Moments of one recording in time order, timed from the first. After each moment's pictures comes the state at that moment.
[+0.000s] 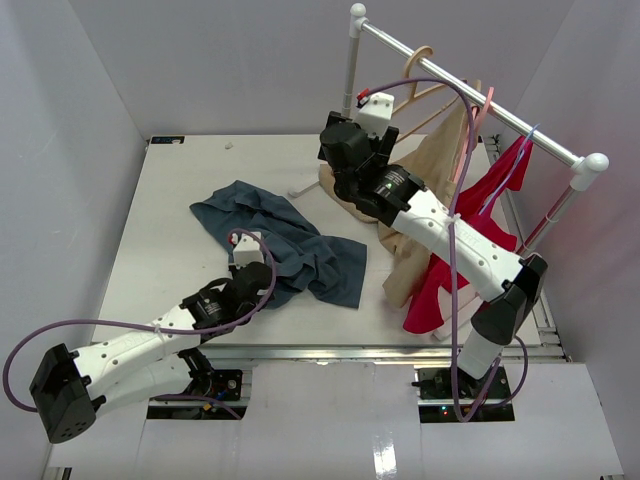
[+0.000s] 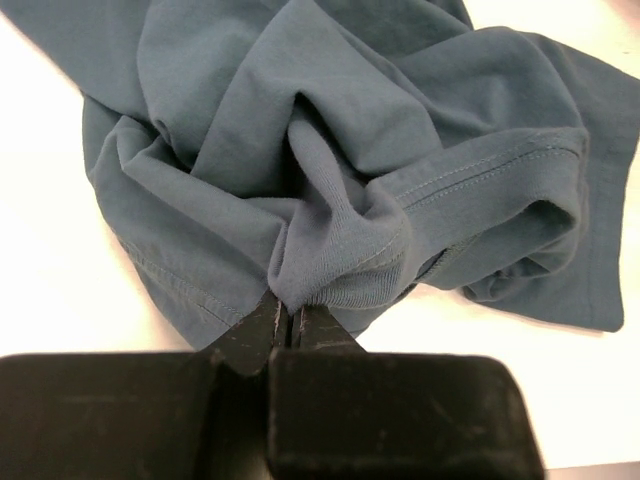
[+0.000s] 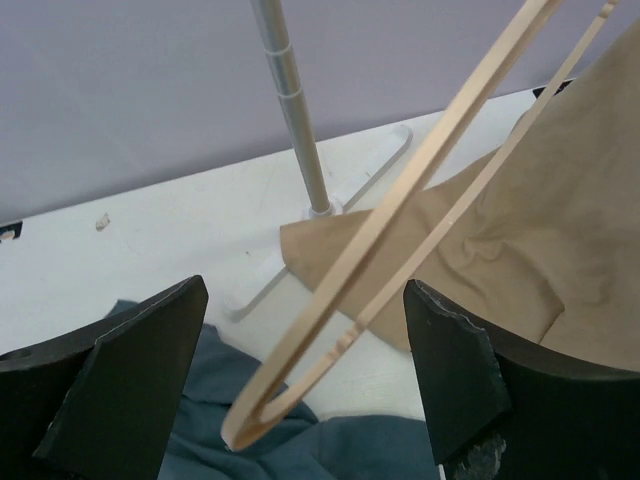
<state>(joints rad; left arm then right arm) -0.92 0.91 0.56 -0.37 -0.64 -0.65 0.90 1.69 1.85 -0.52 0.96 0.50</state>
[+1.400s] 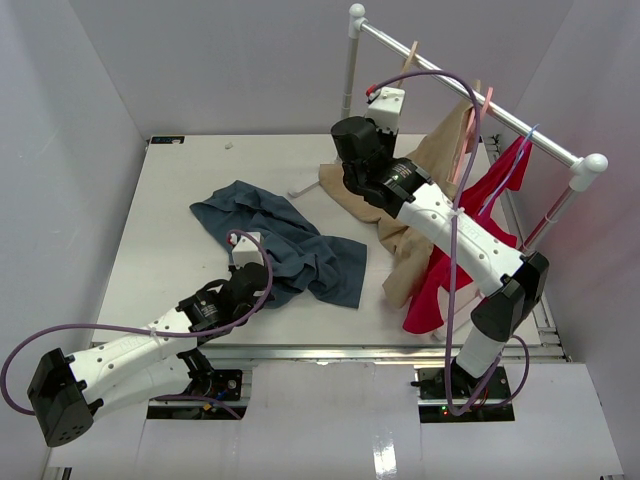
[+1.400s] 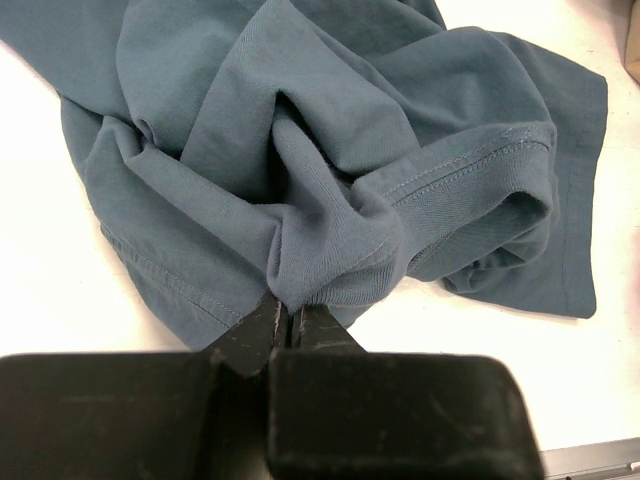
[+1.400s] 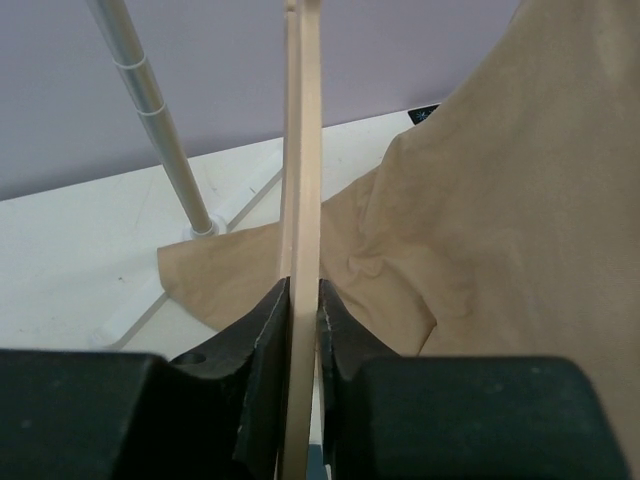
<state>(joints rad) -0.92 0.87 0.55 -0.35 -0.60 -0.63 0.81 1.70 1.83 -0.56 1.06 0.36</state>
